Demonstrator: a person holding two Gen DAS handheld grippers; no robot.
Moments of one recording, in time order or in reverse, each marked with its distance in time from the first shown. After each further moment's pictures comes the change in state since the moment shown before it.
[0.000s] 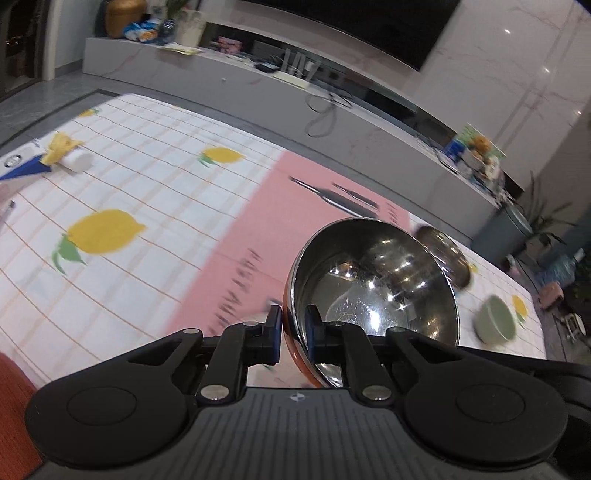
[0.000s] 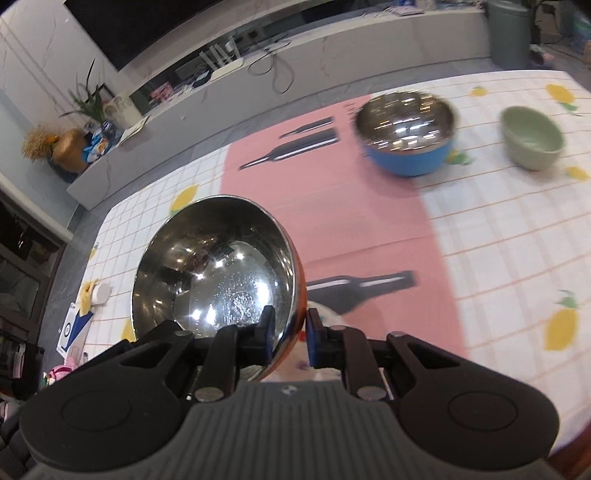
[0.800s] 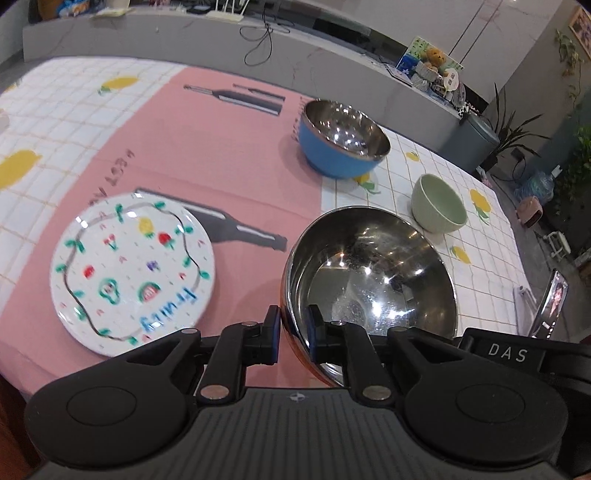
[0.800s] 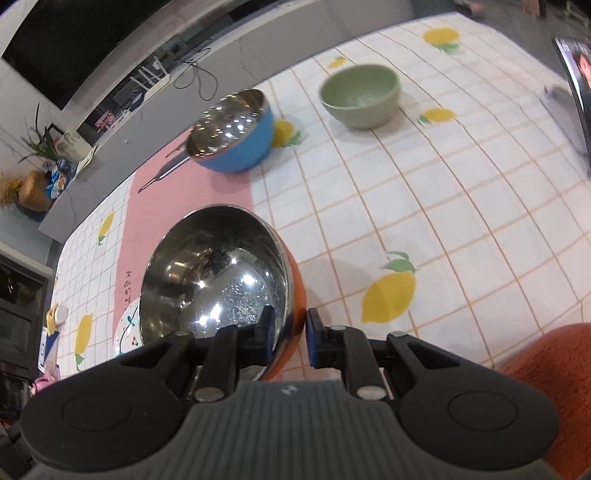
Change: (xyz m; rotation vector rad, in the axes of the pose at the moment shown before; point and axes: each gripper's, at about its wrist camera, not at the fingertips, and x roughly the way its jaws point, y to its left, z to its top) left arm 0.036 -0.103 -0.078 0.130 0.210 -0.058; right arm -0.043 -0.163 -0.013 0.193 0.051 -0.044
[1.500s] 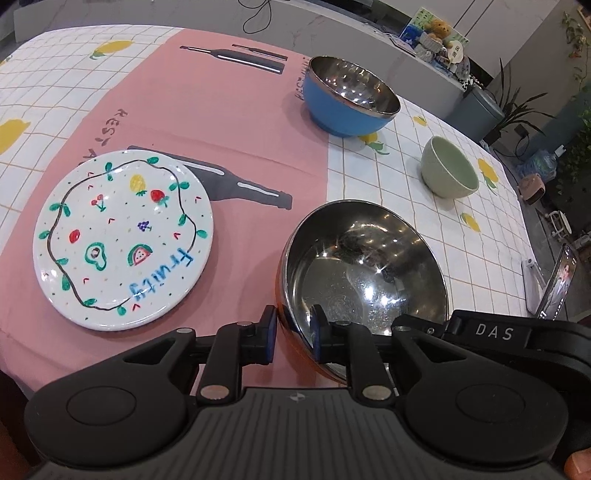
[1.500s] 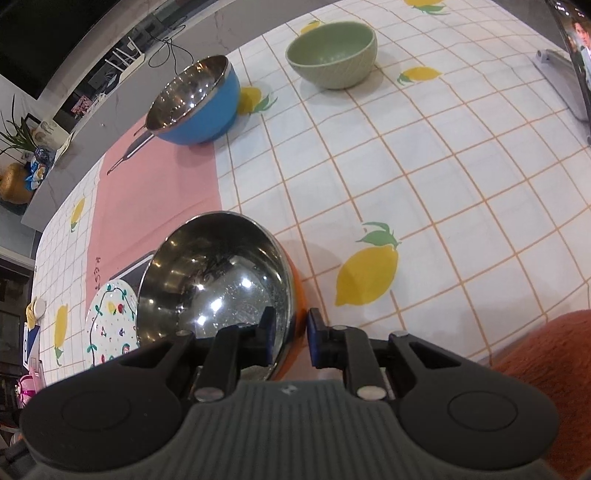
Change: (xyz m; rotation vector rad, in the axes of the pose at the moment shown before) left arm 0.017 0.005 -0.011 0.006 0.098 0.001; right arm 0.028 -0.010 -0.004 0.012 0.085 -0.047
